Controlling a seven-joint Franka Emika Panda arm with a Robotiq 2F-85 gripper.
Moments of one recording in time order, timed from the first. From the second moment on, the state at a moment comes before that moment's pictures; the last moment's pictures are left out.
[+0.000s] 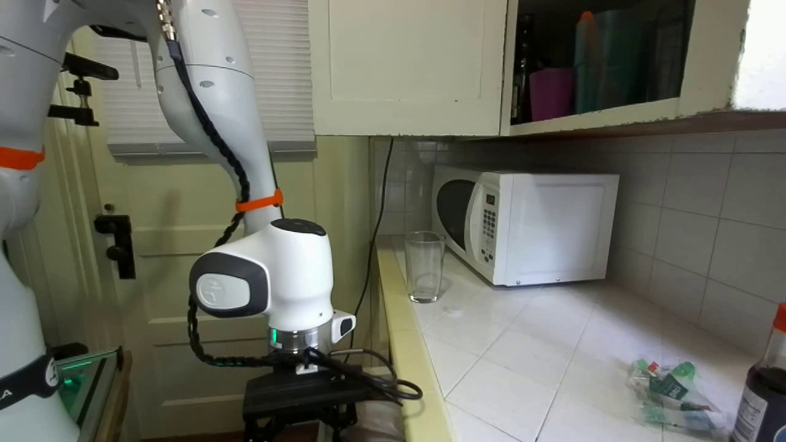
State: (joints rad) arm -0.03 0.32 -0.28 -2.74 0.33 3.04 -1.92
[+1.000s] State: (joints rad) arm 0.03 0.33 -0.30 -2.74 0.31 2.94 -2.03
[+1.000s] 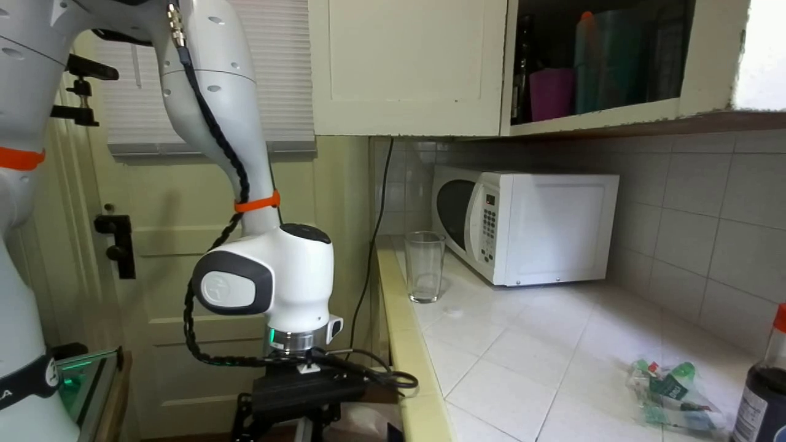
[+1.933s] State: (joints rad) arm -0.02 0.25 -0.33 -2.74 0.52 2.94 -2.09
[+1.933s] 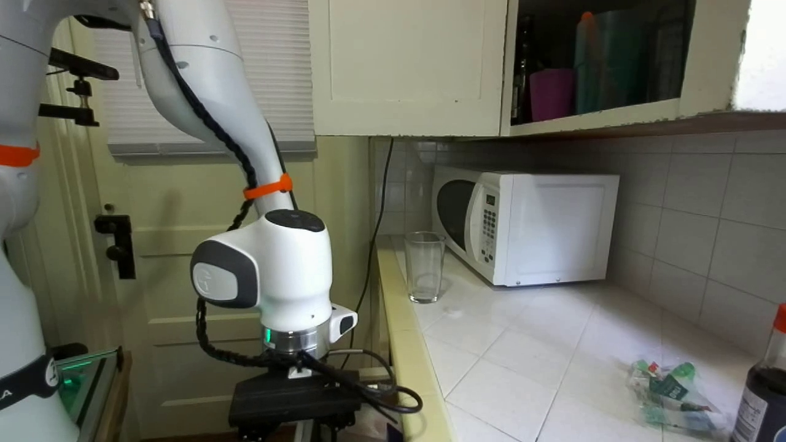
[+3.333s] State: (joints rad) arm -0.33 0.03 -0.55 -2.74 0.40 2.96 -1.58
